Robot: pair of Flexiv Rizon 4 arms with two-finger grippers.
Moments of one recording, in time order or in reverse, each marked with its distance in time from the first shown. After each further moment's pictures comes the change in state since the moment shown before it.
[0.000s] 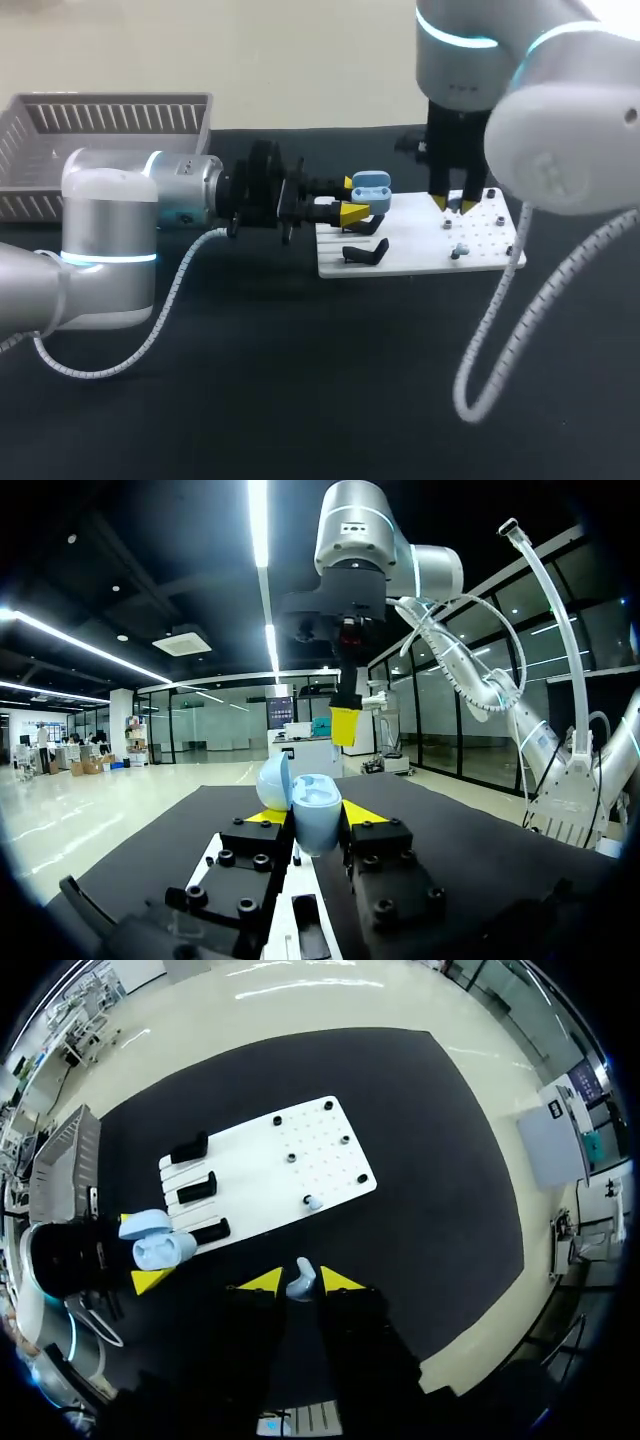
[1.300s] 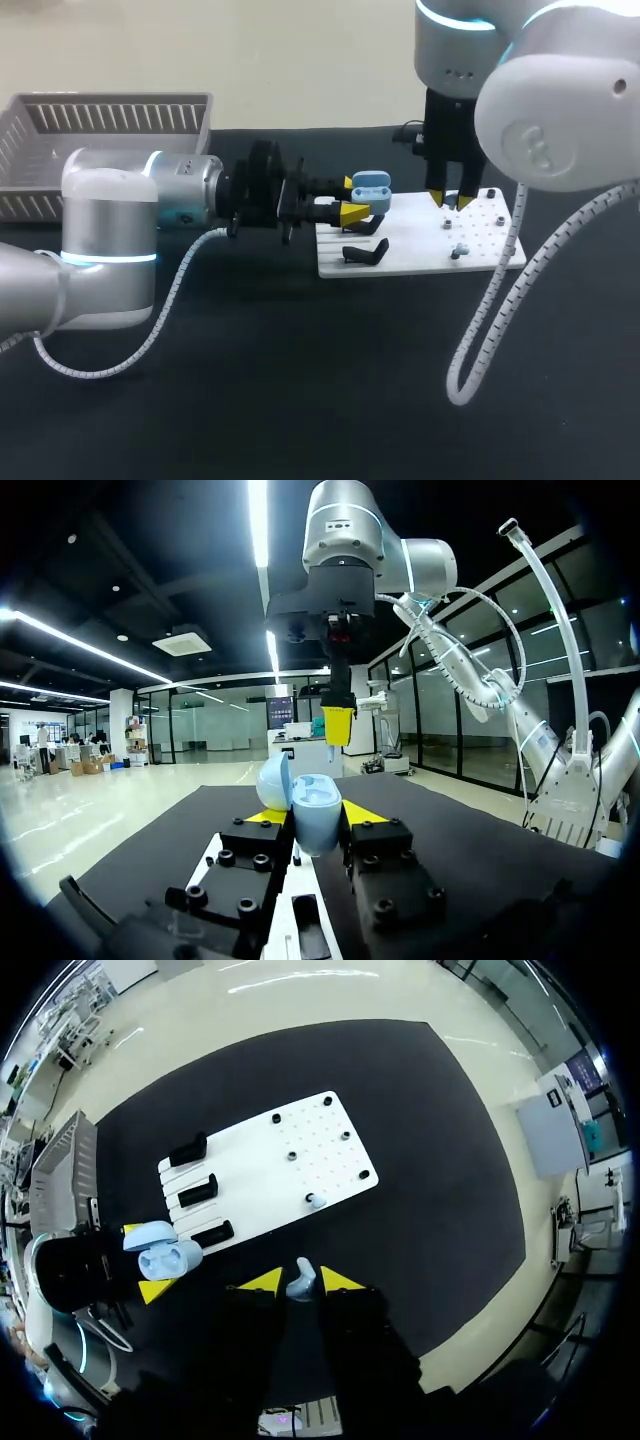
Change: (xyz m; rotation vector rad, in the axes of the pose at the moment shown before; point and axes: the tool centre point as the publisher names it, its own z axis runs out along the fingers) left arm 0.000 0.000 0.000 0.000 0.000 0.000; right arm -0.002 0.005 -0.002 0.003 0.031 0.054
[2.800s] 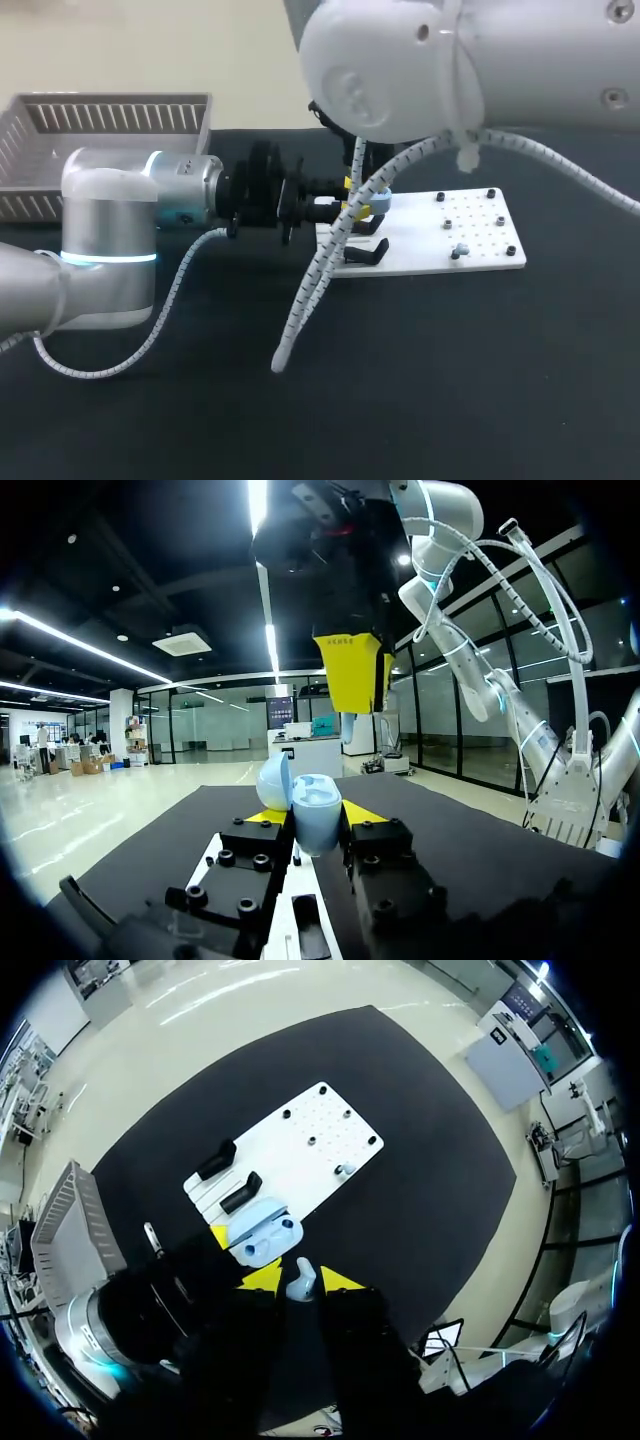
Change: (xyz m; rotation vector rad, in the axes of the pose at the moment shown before) left arm 0.000 0.000 0.000 0.000 0.000 0.000; right arm 0.020 0.090 -0.029 0.099 -0.020 0.293
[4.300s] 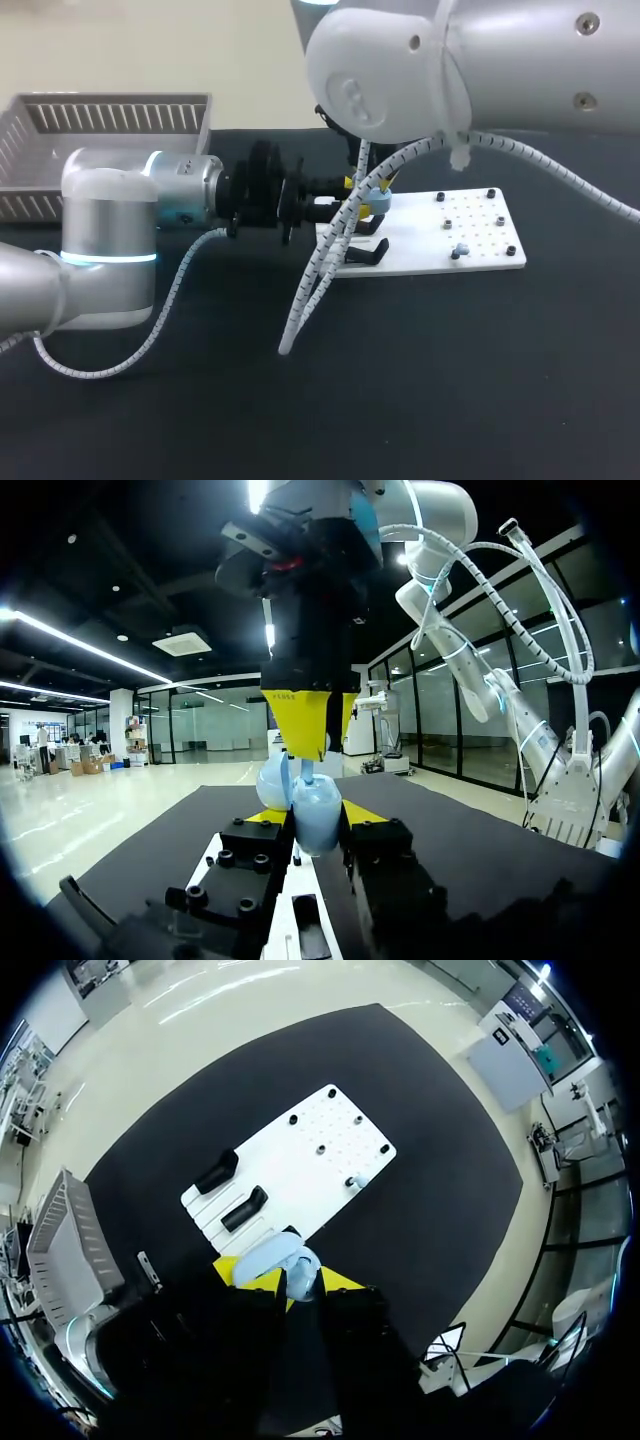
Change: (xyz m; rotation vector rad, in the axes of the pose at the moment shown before) left arm 0.000 0.000 0.000 0.000 0.000 0.000; right arm -0.021 0.010 0.024 0.004 0.005 0.000
